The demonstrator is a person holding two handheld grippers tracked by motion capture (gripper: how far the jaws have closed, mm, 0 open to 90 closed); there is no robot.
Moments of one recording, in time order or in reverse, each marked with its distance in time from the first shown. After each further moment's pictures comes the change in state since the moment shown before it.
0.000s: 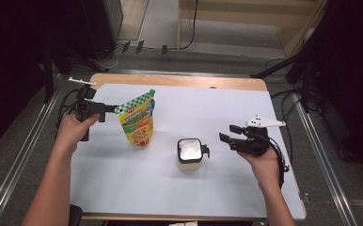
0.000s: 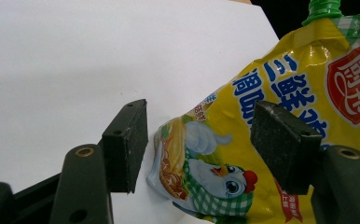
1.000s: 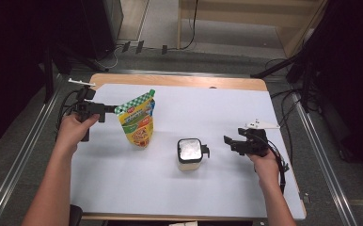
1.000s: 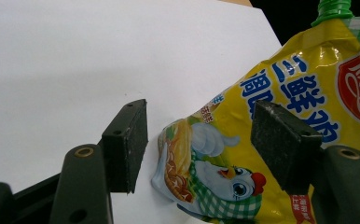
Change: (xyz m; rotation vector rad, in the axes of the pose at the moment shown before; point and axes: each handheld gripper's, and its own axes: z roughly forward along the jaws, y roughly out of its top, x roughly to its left) left arm 0.007 -0.002 0.002 -0.008 -0.006 -0.005; right arm -0.034 -0.035 0.027 0.079 -0.154 0.061
